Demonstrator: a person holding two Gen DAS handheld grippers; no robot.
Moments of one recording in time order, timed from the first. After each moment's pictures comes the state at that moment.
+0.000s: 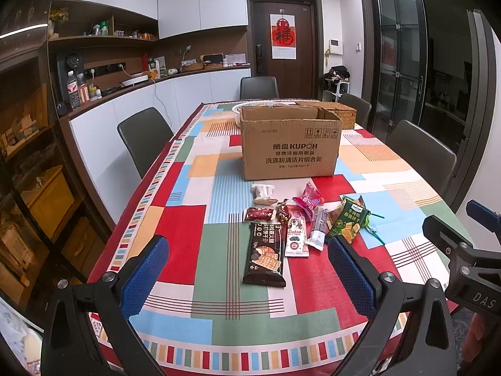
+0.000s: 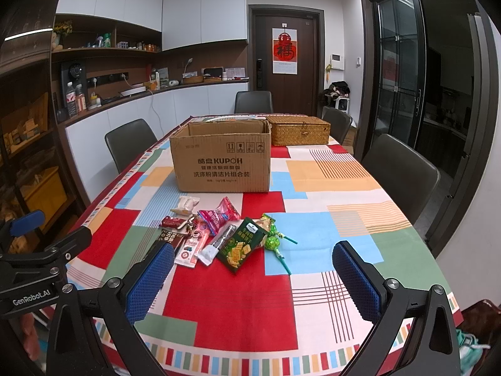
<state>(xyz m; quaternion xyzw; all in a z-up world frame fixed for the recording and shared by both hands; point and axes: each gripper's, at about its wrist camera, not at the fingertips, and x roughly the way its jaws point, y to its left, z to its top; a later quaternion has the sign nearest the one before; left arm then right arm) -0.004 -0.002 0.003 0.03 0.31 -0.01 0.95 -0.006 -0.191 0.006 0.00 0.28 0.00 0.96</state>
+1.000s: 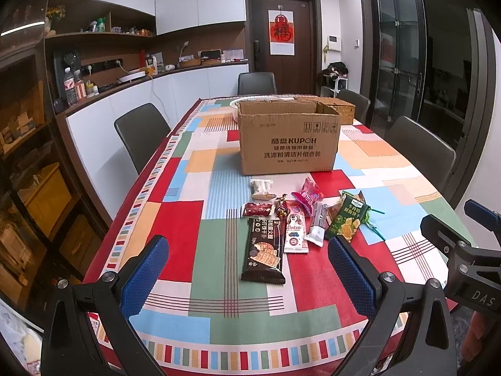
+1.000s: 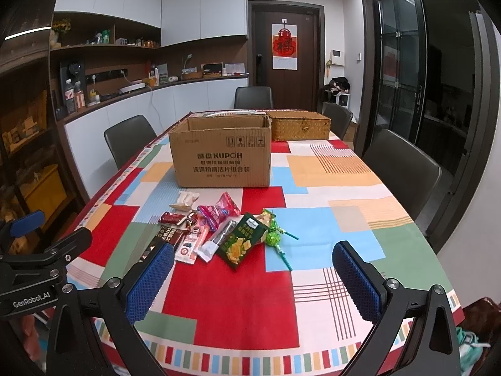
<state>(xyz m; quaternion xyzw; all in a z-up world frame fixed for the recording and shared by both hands) 0.002 0.000 -0.005 0.03 0.32 -0.02 0.95 -0.005 -0.188 -0.004 0.00 0.29 0.00 0.96</state>
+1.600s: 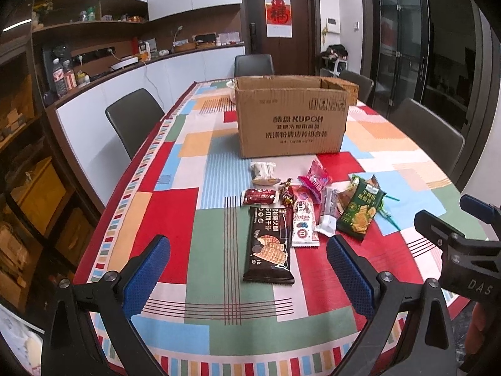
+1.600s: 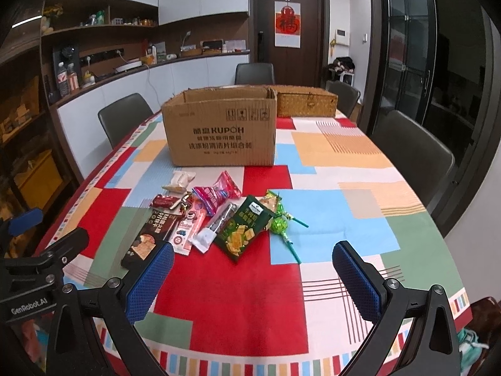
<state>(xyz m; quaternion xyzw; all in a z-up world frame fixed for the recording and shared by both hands) 0.040 0.002 -0.038 0.04 0.35 -0.02 0.93 0.038 -0.184 -0.028 0.00 0.35 0.00 0.94</state>
